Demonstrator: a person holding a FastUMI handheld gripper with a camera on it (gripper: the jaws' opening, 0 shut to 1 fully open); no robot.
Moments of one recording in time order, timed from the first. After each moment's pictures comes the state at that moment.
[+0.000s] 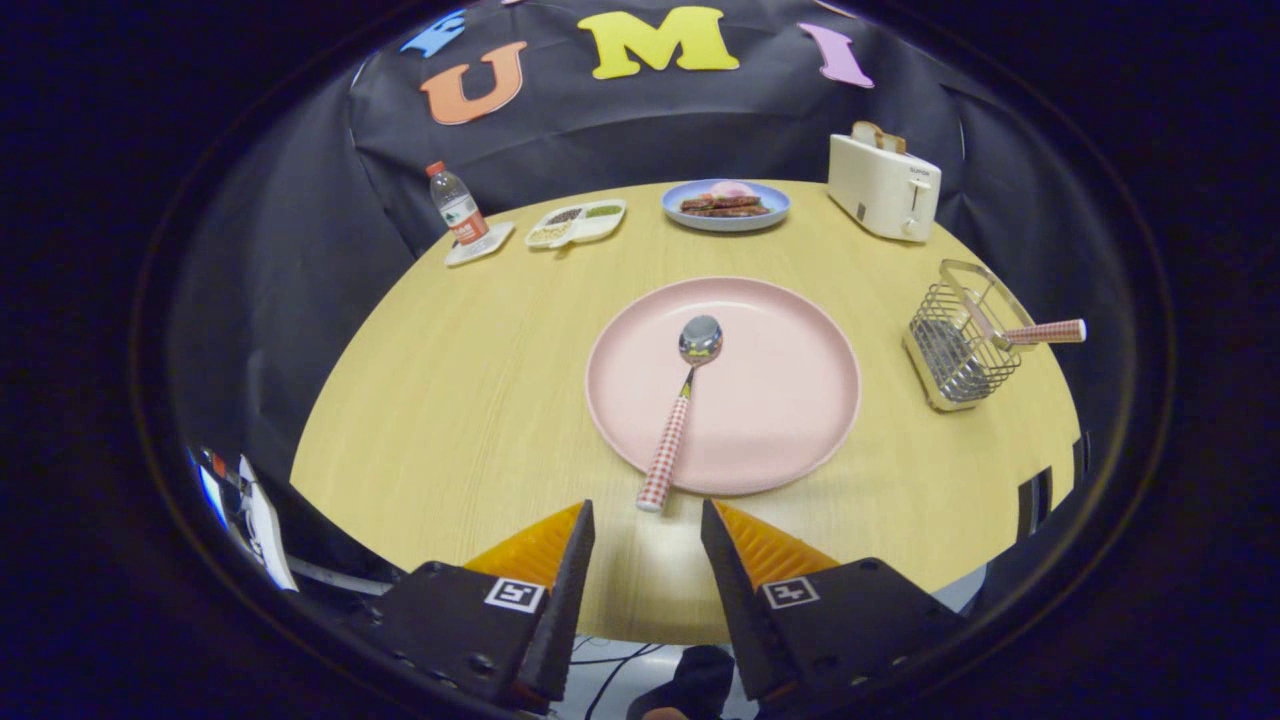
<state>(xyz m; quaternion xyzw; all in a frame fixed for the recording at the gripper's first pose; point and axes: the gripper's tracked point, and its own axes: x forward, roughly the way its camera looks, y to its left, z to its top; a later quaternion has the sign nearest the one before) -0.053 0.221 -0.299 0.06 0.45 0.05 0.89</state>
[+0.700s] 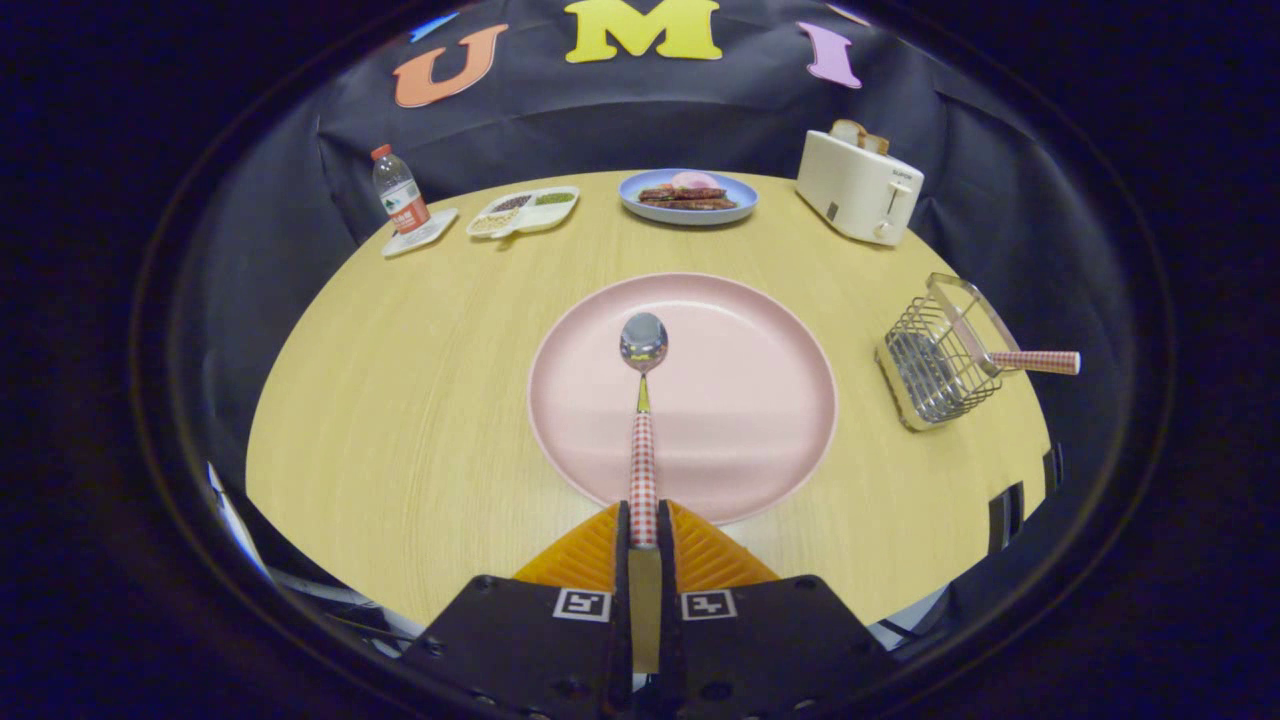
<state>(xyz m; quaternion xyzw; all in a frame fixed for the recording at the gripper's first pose) -0.023 0.199 -0.313 0.02 0.47 -0.01 0.88</state>
